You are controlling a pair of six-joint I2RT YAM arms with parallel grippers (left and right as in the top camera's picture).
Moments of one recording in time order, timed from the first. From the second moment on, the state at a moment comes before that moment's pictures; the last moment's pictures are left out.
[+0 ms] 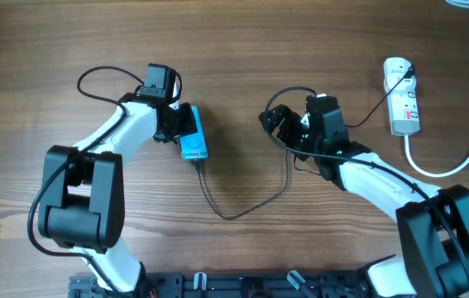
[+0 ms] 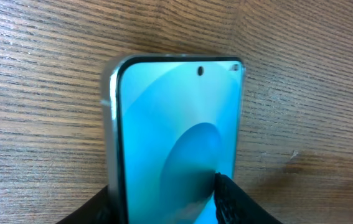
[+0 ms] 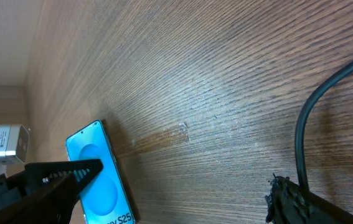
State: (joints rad) left arm -0.19 1.88 1.13 -0.53 0.18 -0.45; right arm 0.36 1.62 0.70 0.16 -0.30 0.99
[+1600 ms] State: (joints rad) left arm -0.19 1.93 1.13 -0.39 -0.10 -0.49; right arm 0.36 1.62 0.70 0.16 -0.30 0.99
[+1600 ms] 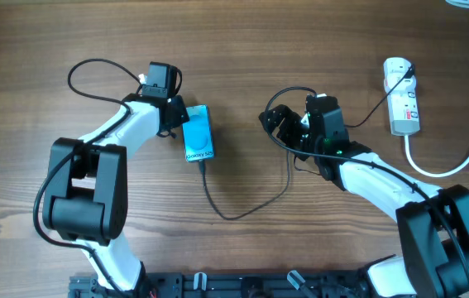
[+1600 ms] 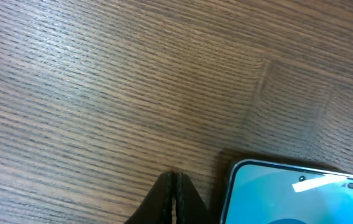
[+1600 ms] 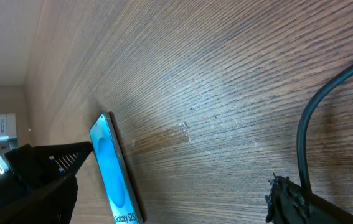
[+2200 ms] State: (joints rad) left arm -0.19 1.94 1.13 -0.36 0.11 -0.47; right arm 0.36 1.62 0.70 0.16 -0.30 0.99
